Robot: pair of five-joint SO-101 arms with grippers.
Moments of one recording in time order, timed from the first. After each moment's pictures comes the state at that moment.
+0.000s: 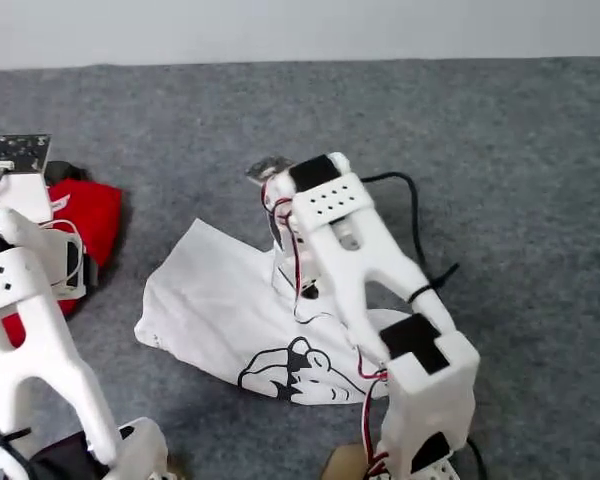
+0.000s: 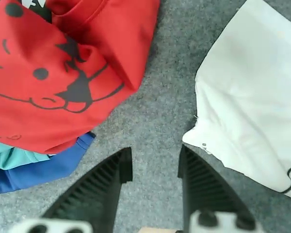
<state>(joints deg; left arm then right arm) -29.8 -19.7 11.8 98.3 -13.2 -30.0 21.0 -13.2 99.5 7.4</state>
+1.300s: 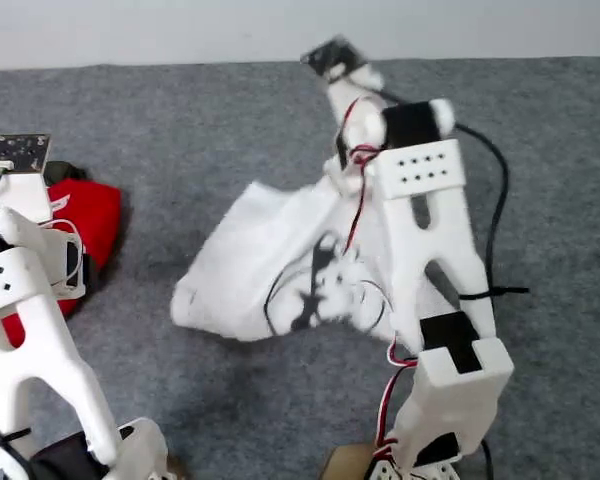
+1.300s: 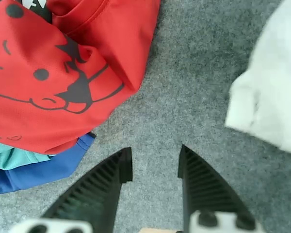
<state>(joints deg) -29.8 -19.7 11.8 98.2 -13.2 -15.4 17.0 -40.4 94.6 19.6</state>
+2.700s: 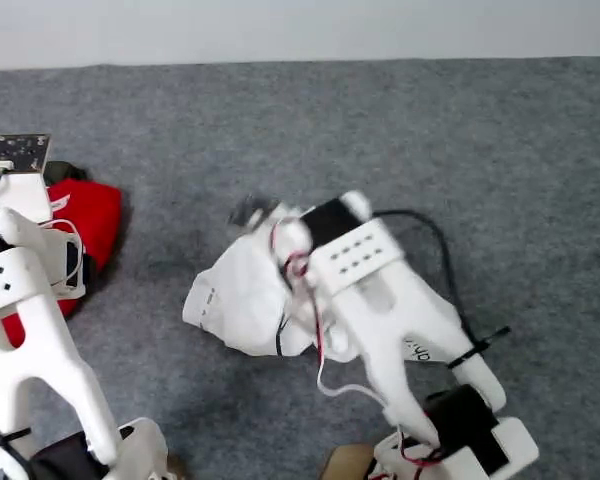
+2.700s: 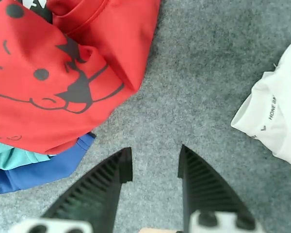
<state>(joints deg) -29.8 -19.7 11.8 98.2 -13.2 -33.1 -6.5 6.7 100.5 20.3</state>
